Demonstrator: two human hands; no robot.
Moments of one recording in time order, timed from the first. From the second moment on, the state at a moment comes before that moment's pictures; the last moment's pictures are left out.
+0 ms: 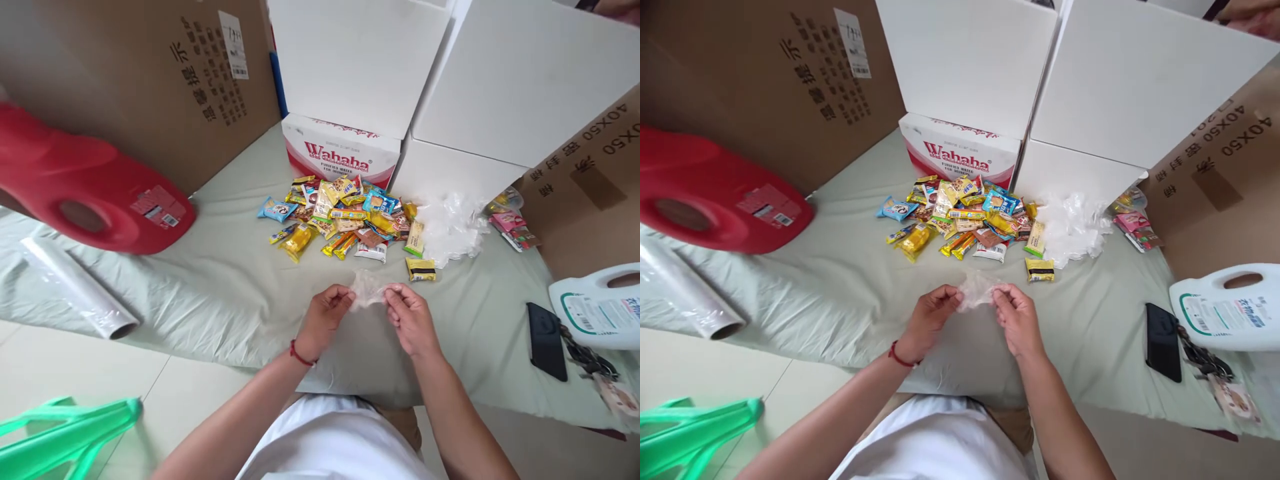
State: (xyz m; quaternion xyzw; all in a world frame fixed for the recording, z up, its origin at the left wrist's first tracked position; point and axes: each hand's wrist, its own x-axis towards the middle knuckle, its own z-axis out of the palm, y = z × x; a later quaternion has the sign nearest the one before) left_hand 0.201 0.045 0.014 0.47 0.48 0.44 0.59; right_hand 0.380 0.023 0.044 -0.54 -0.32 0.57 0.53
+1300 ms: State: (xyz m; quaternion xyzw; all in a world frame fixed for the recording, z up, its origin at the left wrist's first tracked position) left_hand 0.101 0.084 0.005 0.43 0.51 0.42 0.62; right_hand 0.432 0.058 0.044 -0.62 -0.49 0.43 0.44
